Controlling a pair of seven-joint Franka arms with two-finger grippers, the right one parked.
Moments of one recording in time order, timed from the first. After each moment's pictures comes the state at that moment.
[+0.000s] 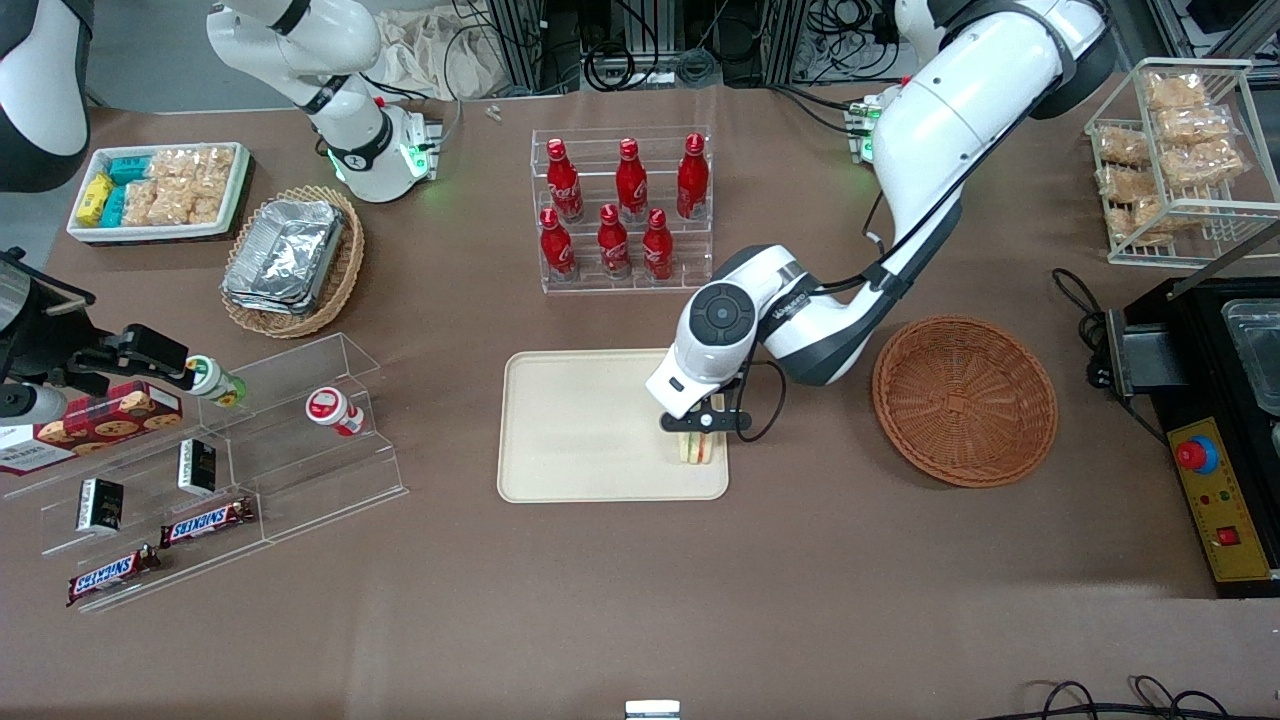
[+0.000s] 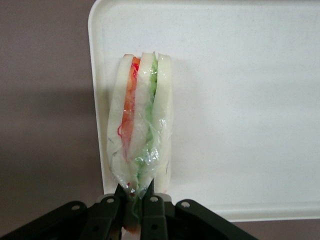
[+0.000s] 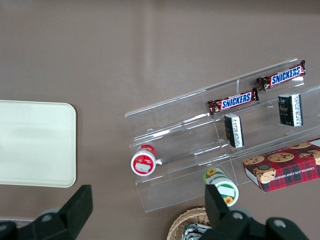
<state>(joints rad) -0.19 0.75 -0.62 -1.59 0.38 2.16 -0.91</state>
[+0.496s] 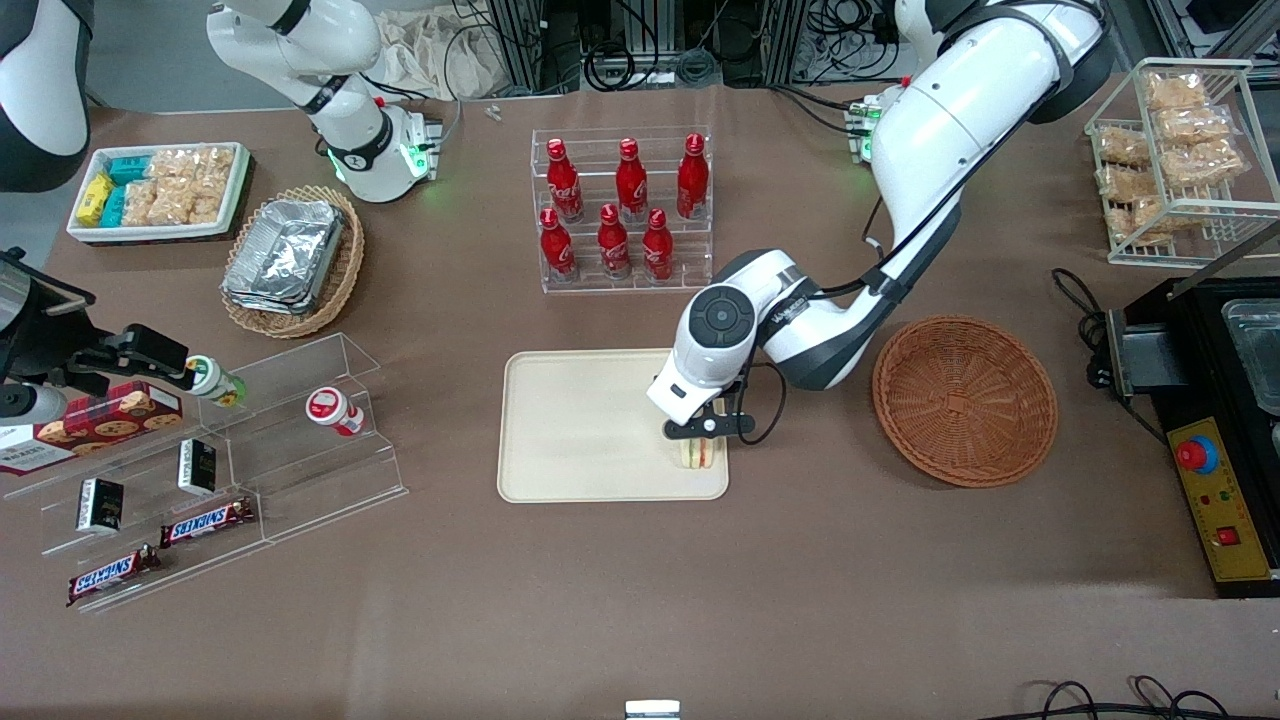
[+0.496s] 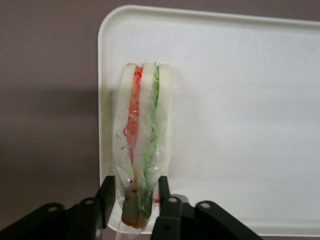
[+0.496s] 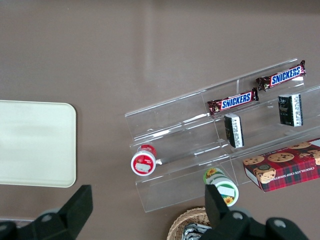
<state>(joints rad) -0.19 0.75 -0.61 -1.56 0.39 2.15 -0.98</state>
